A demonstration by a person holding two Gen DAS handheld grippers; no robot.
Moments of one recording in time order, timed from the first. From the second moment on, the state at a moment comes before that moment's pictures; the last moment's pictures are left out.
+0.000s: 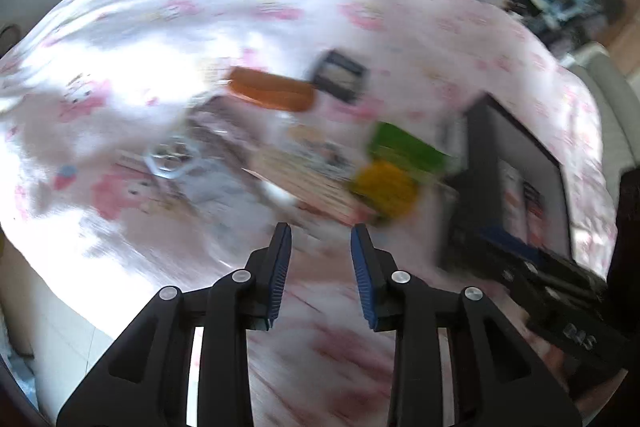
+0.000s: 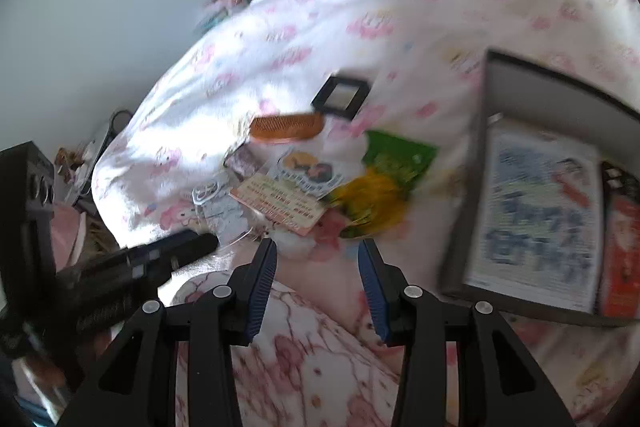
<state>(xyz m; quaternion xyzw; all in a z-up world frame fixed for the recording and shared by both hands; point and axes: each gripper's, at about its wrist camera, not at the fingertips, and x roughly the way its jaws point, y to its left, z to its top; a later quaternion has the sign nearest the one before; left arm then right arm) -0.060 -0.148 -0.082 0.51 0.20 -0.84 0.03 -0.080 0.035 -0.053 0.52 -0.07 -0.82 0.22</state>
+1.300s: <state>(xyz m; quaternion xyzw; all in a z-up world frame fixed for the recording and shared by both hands) -0.092 -0.196 -0.141 0.56 0.28 -0.78 -0.01 -0.113 0.004 -0.134 0.63 -0.09 -0.74 0.24</state>
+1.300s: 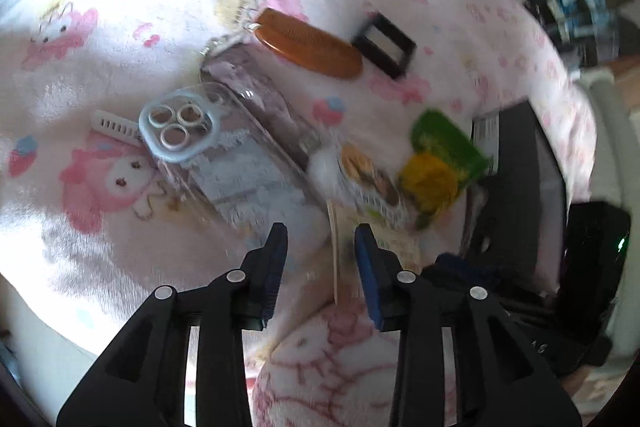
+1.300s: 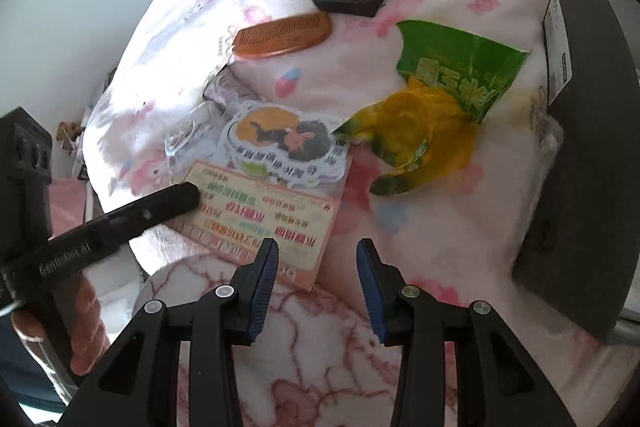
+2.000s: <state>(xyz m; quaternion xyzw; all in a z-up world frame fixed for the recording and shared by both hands) -0.084 -0.155 -0.082 0.50 0.24 -0.83 -0.05 -0.119 0.003 -0.092 0.57 -0.11 -0.77 0.26</state>
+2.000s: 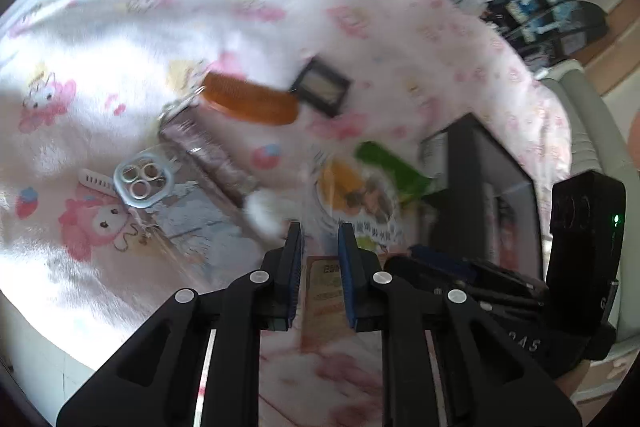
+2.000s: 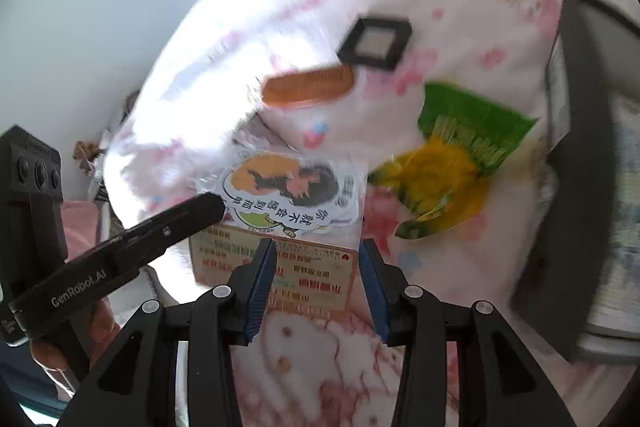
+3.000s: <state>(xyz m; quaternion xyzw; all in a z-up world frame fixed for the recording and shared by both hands) -0.195 0.161 -0.125 0.60 0.14 -0.75 -0.26 -0.099 0.302 -0.073 0.52 -0.13 -0.84 0.06</state>
